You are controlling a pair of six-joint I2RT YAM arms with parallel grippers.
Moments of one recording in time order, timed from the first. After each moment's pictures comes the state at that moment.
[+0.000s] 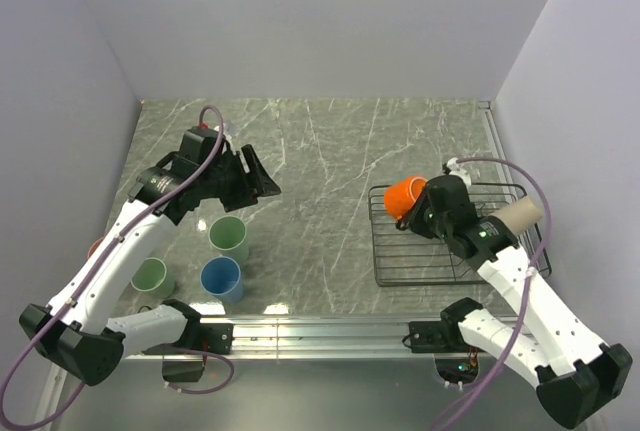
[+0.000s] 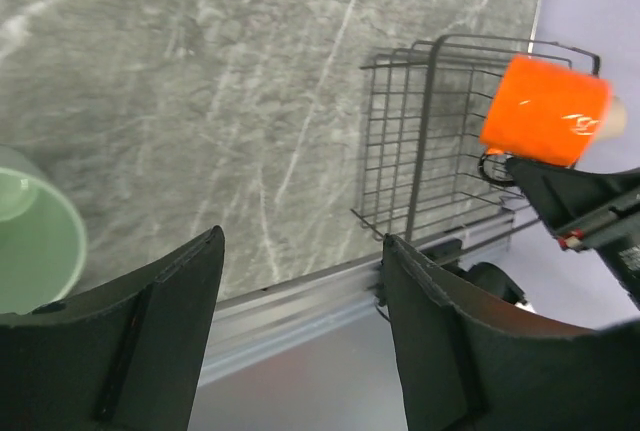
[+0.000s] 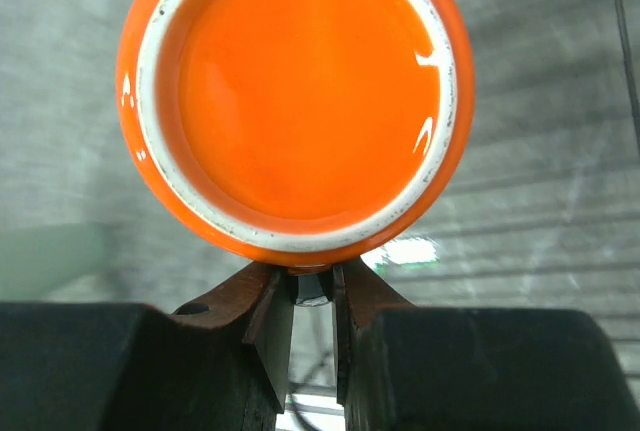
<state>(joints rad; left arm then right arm) -0.47 1.14 1.25 -0.86 0.20 -0.82 0.46 0.84 0.86 -0.74 0.18 0.76</state>
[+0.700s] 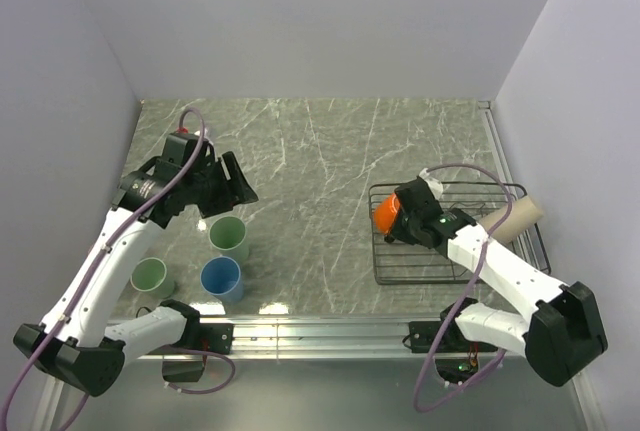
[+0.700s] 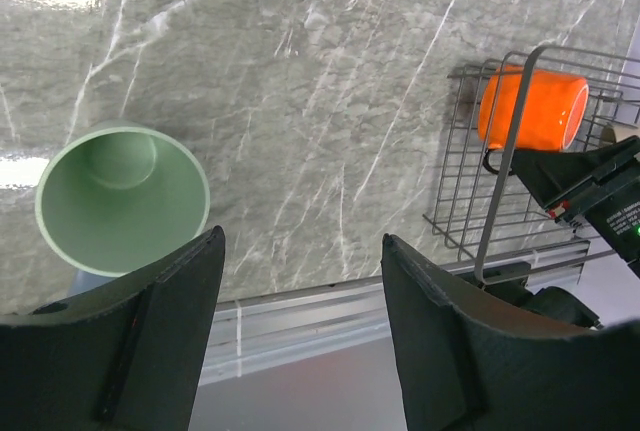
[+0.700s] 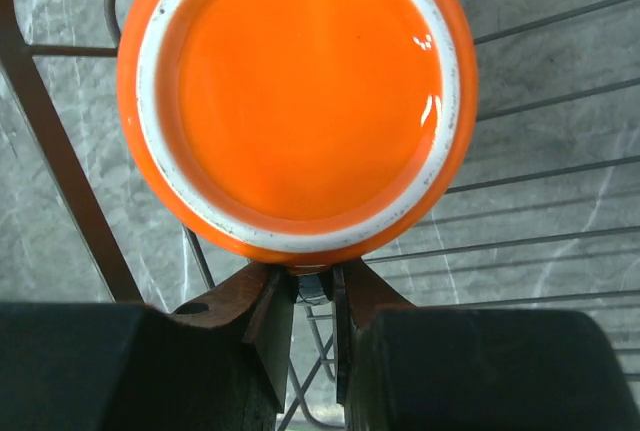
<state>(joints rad) -0.38 1.08 1.26 -1.02 0.11 -0.70 0.51 1.09 0.69 -0.59 0.20 0.81</state>
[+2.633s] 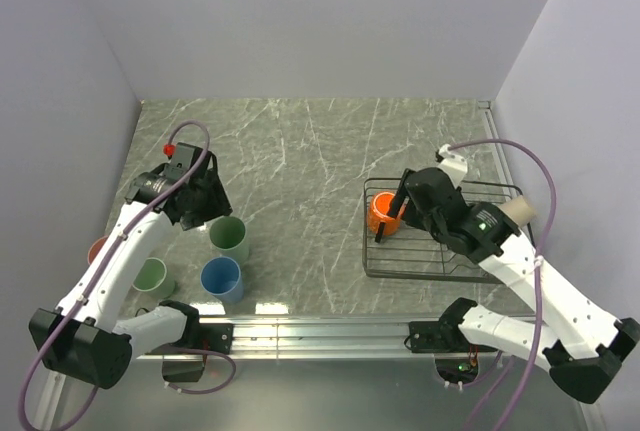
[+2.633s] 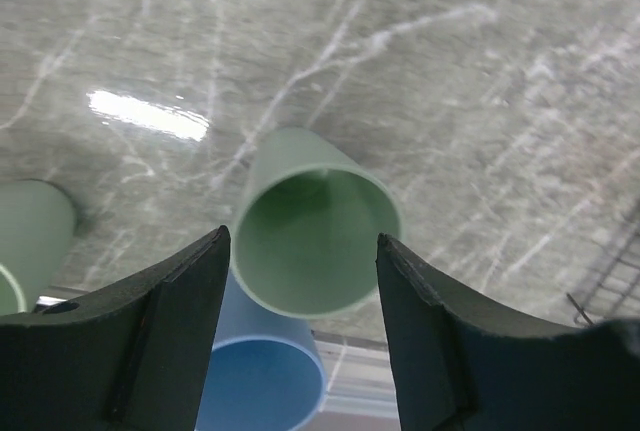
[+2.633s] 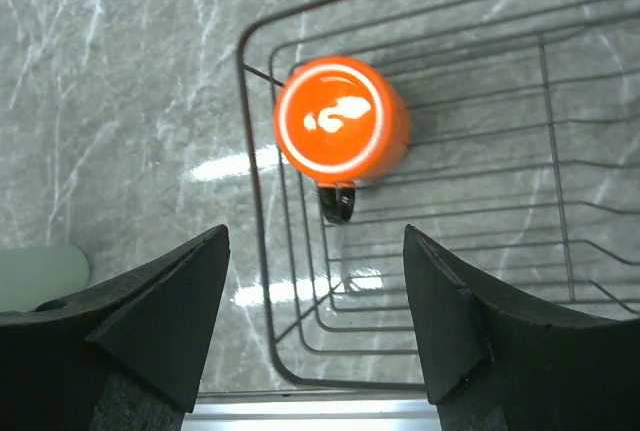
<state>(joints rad) -0.30 1.12 1.12 -1.07 -0.16 -0.67 0.71 0.96 1.09 -0.94 0.49 0.84</state>
